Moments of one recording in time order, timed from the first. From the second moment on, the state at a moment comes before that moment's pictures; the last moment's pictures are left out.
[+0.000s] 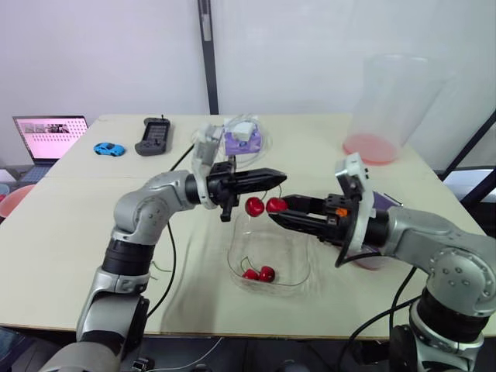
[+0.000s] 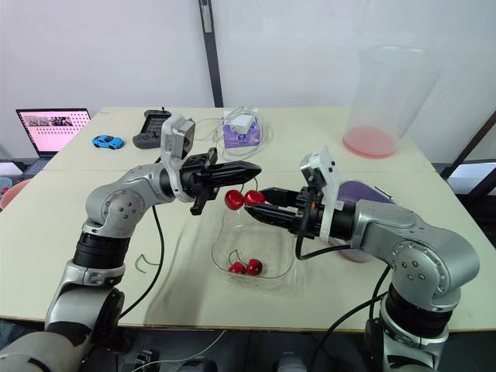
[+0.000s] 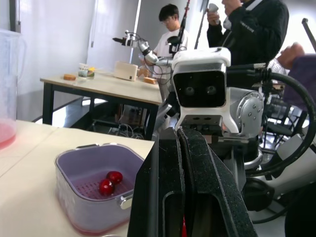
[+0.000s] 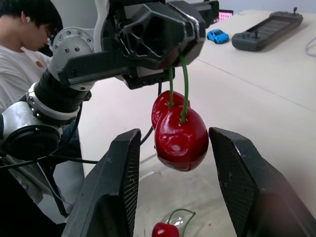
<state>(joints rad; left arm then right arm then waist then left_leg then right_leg) -0.86 0.36 -0.01 0.02 -0.80 0.69 -1.15 -0.62 -0.41 -0.37 -0.68 0.77 1.45 0.74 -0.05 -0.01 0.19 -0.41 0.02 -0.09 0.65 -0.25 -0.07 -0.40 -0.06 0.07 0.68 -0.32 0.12</state>
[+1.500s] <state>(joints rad) -0.85 0.33 0.00 0.02 -0.77 0.65 -1.11 -0.46 -1.11 -0.24 -0.27 0.70 0.96 0.76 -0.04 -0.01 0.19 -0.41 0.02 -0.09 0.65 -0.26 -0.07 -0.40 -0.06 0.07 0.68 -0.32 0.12</state>
